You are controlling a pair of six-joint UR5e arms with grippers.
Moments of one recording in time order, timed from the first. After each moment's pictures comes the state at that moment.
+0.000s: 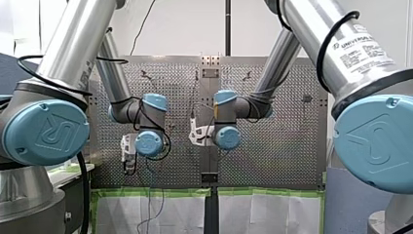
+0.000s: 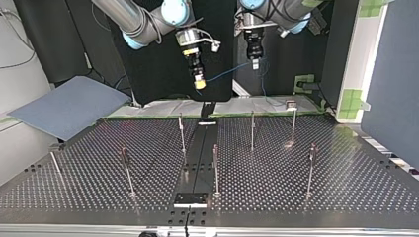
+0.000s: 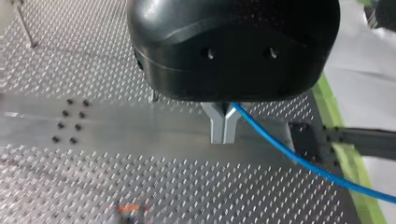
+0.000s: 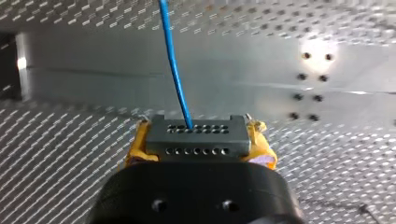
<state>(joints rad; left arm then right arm) -0.49 -1.91 -2.36 -2.16 -2.18 -1.65 2.42 -1.02 1.87 -0.84 1.81 1.53</state>
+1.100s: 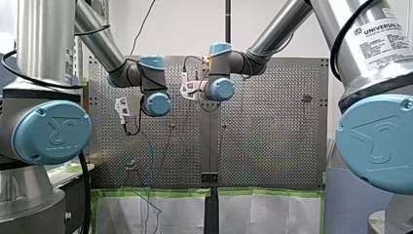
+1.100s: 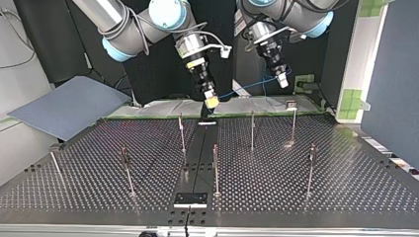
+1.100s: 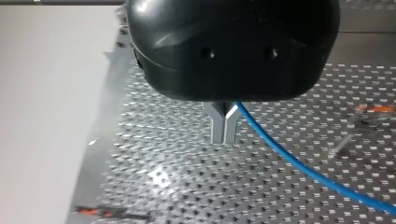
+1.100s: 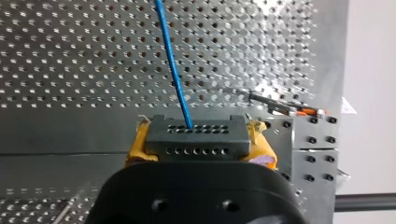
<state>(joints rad) -0.45 -1.60 -2.24 -2.23 -2.44 -1.63 2.44 -1.20 1.67 -0.55 1.68 1.55</state>
